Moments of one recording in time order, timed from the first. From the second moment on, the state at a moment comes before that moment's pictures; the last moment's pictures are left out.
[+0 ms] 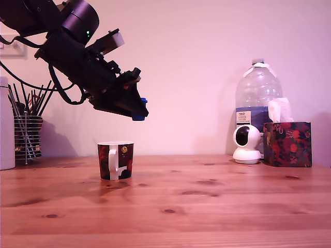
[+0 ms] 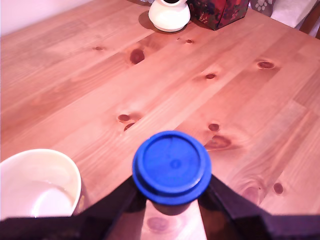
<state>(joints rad) -0.44 1.74 1.14 0.01 0.35 0.11</state>
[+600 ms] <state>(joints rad) -0.44 1.71 1.14 -0.01 0.33 0.08</state>
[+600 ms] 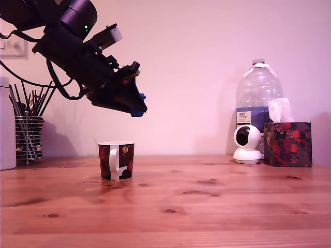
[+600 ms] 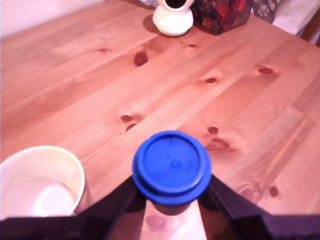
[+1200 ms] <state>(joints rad) -0.36 1.71 1.12 0.03 0.23 0.00</state>
